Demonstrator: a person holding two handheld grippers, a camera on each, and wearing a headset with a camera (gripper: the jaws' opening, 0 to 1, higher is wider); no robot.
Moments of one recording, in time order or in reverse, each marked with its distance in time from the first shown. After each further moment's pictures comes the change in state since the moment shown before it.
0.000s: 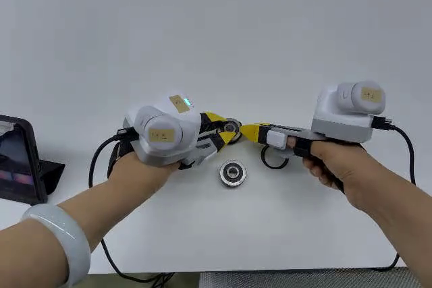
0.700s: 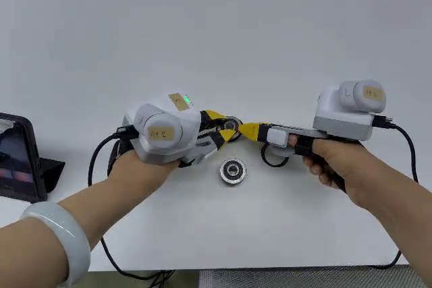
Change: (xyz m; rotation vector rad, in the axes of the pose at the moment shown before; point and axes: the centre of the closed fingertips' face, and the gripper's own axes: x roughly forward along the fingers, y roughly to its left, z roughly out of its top) left arm 0.000 0.000 0.000 -0.002 -0.002 0.001; right arm 0.000 -0.004 -0.003 0.046 0.004 0.012
